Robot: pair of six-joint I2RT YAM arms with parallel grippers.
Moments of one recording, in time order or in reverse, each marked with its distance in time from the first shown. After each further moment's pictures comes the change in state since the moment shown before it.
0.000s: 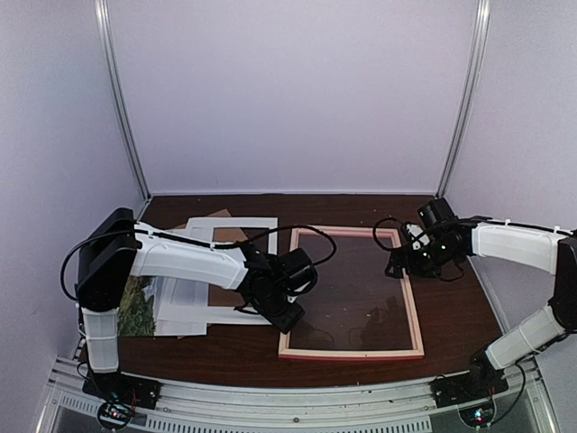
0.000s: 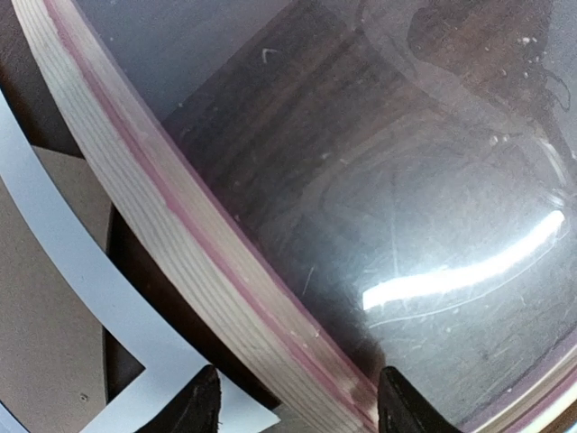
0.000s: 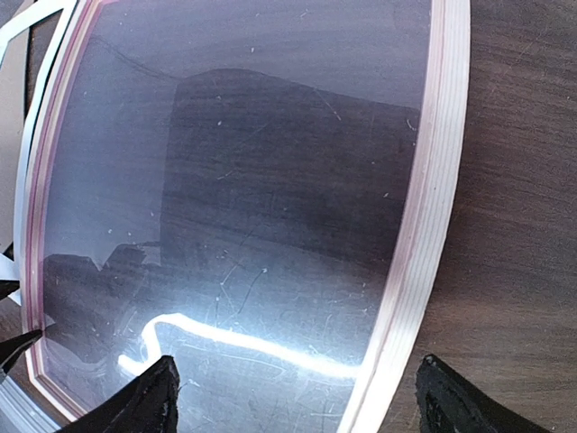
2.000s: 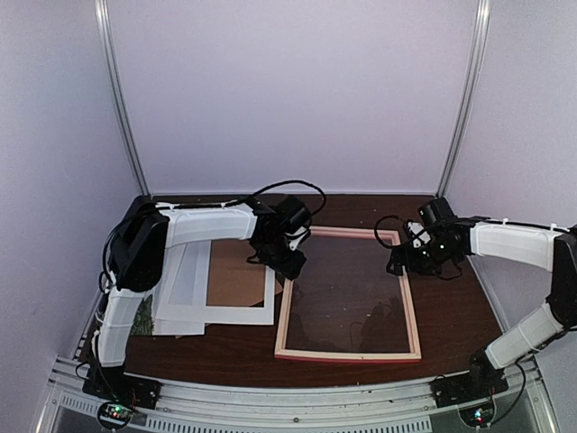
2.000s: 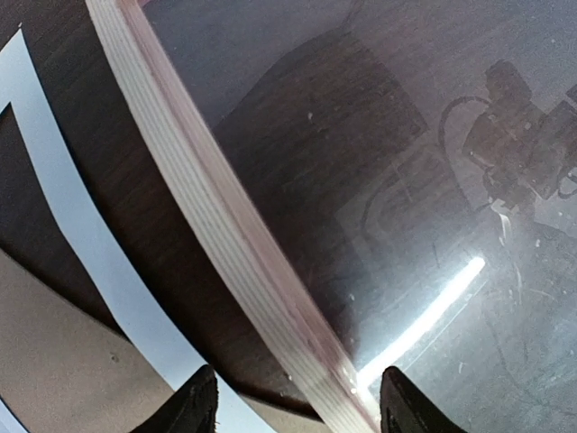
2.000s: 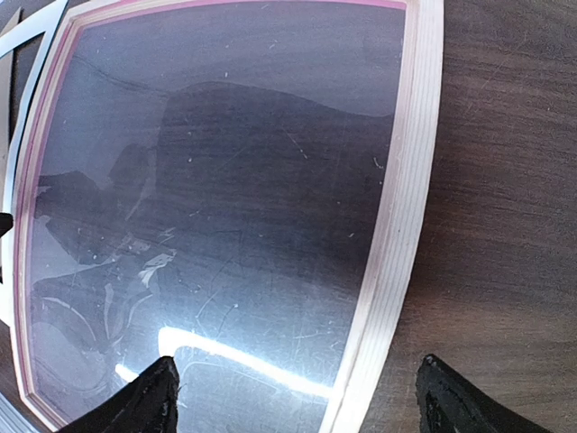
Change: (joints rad) left arm 0.245 0.221 0.426 -0.109 0.045 0.134; right arm -0.015 0.020 -0.001 0.043 0.037 0.009
